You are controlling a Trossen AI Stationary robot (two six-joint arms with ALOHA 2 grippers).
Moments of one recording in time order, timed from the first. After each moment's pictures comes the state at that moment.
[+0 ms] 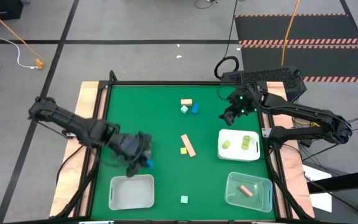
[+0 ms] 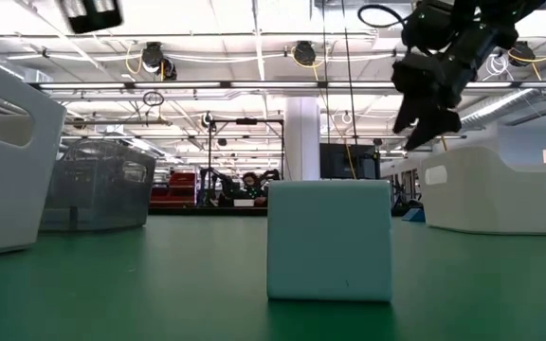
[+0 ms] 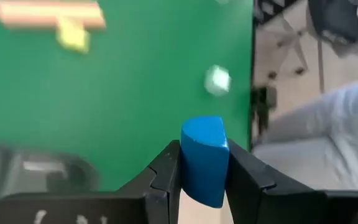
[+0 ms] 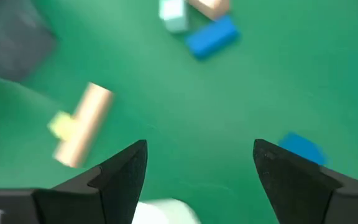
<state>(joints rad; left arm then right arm) -0.38 1.24 1.10 -0.69 0.09 -0.69 -0.50 1.02 0.71 -0.60 -0.16 0.33</state>
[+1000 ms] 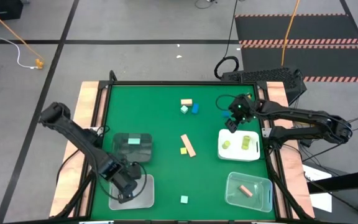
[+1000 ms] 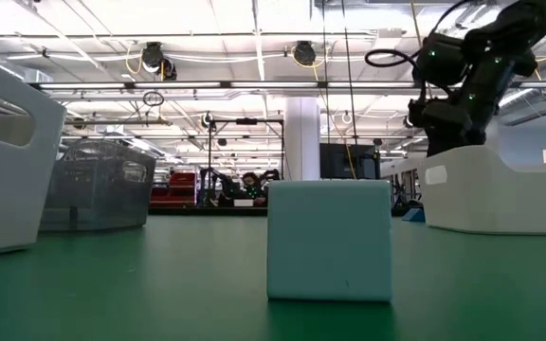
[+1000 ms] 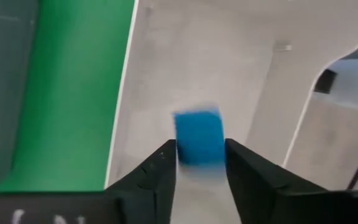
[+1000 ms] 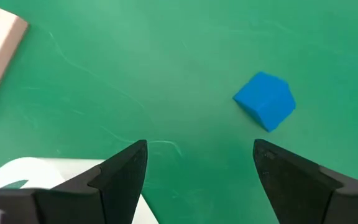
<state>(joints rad) -0.71 1.50 1.08 -0.86 0.09 -1.04 -0.50 1.02 0.51 -0.54 -0.08 0.27</state>
